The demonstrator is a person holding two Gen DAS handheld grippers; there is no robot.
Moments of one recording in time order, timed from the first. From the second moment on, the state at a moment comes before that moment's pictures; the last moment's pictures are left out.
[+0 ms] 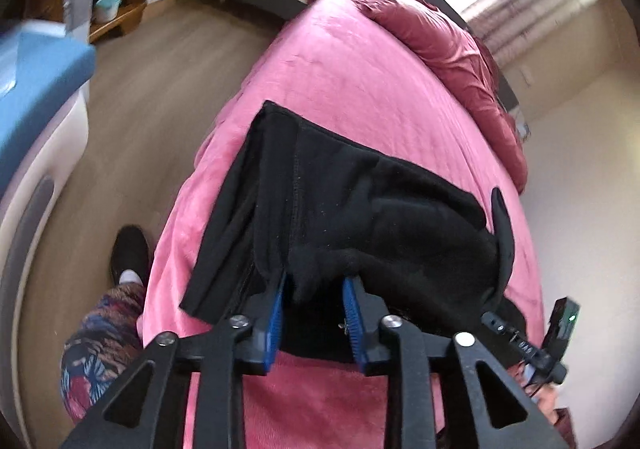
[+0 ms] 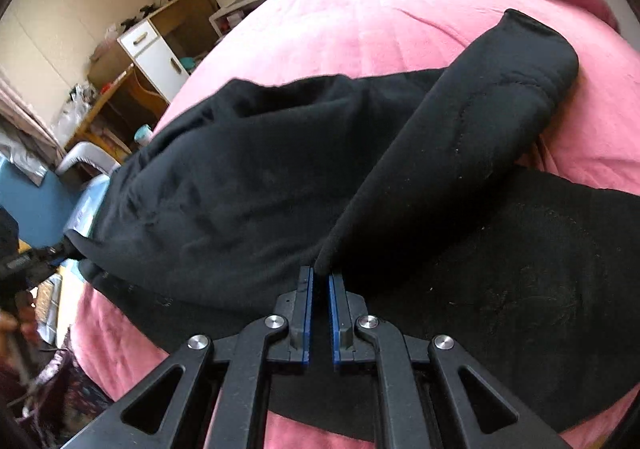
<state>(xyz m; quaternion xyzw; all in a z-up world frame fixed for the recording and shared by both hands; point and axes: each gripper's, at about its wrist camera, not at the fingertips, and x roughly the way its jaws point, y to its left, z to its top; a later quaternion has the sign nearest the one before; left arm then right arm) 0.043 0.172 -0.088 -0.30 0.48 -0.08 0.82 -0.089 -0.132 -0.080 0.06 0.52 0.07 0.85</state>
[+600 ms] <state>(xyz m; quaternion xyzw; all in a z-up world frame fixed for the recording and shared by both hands) 0.014 0.188 -0.100 -0.40 0.50 -0.06 0.77 -0.079 -0.143 -0.088 0.09 0.54 0.06 0.84</state>
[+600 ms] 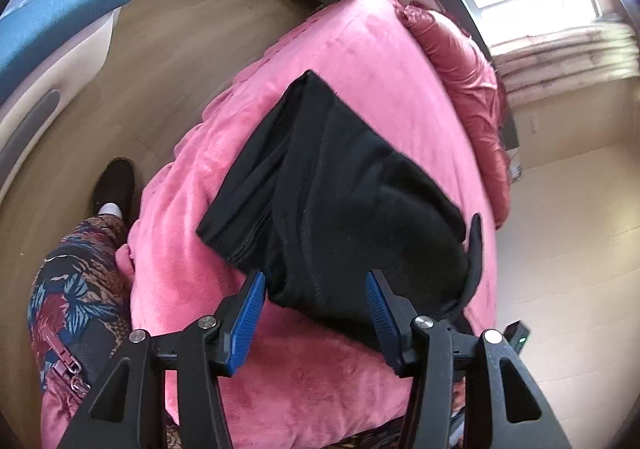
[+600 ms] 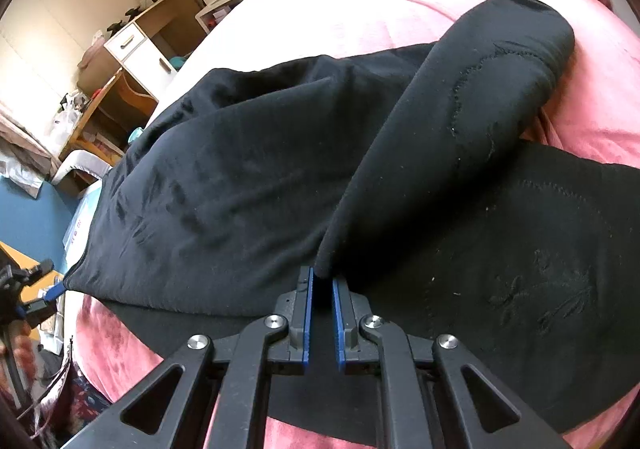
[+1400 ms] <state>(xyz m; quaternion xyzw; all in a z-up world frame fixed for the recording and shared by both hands) 0.049 0.197 -0.107 -0.26 0.53 -0.02 0.81 -0.096 -0.124 -0.084 0.08 0.54 0.10 0.83</state>
